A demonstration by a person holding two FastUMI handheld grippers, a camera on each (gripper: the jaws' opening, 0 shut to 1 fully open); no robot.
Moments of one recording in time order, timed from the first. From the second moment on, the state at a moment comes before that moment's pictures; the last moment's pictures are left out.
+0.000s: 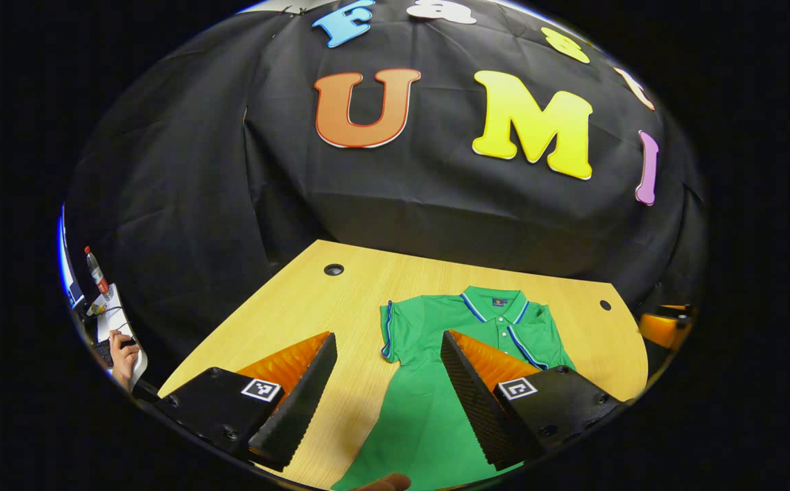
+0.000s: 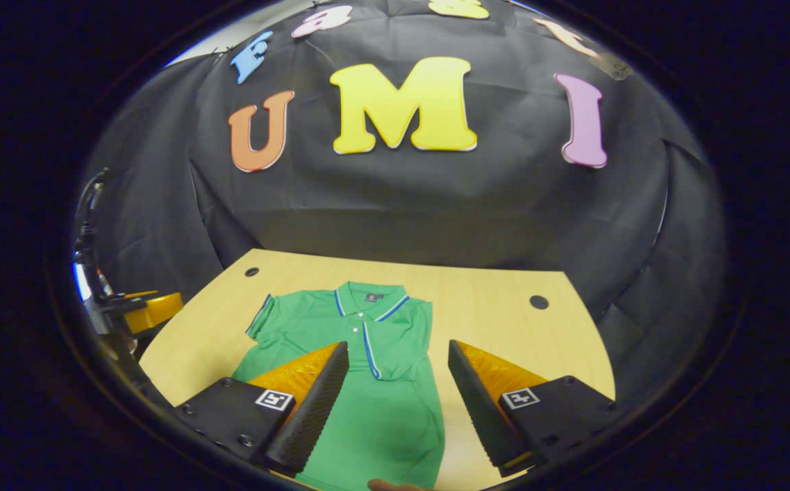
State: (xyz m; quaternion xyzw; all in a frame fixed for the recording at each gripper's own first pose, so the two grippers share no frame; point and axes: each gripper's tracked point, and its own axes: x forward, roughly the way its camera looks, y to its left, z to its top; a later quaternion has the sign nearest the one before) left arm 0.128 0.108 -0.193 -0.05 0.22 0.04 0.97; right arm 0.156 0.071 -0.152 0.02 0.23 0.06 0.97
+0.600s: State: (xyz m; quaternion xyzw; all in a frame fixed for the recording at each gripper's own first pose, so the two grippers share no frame) left arm 0.218 0.103 -0.303 -0.04 0.34 0.02 0.94; right arm 0.068 0.011 -0.028 -0.04 0.07 -0.08 0.99
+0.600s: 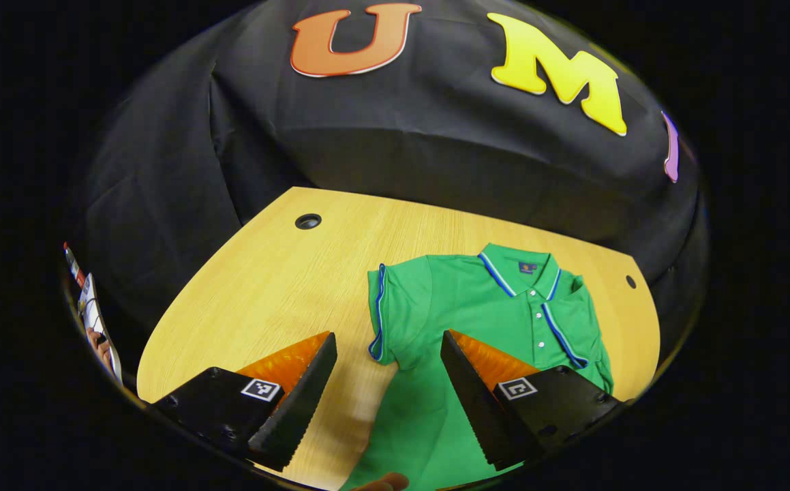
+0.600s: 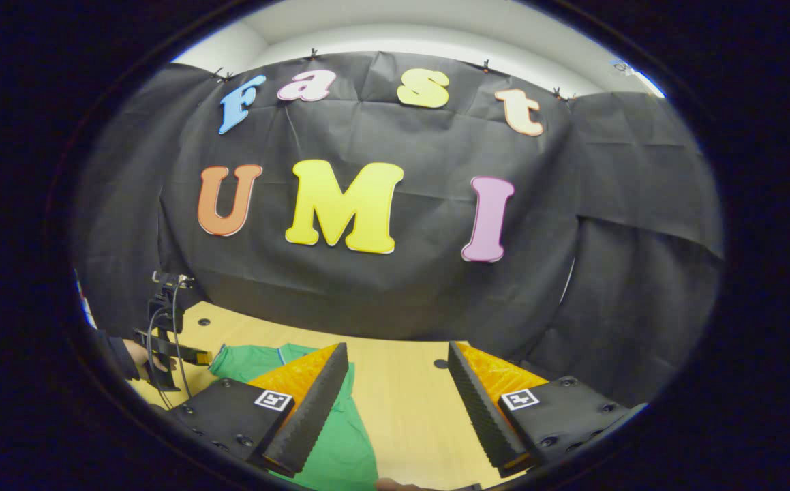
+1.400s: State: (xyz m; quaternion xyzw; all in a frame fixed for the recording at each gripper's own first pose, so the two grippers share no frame) left arm 0.293 0.101 -0.377 -0.04 0.43 0.01 0.90; right arm 0.108 0.038 -0.035 -0.07 0.12 -0.08 0.99
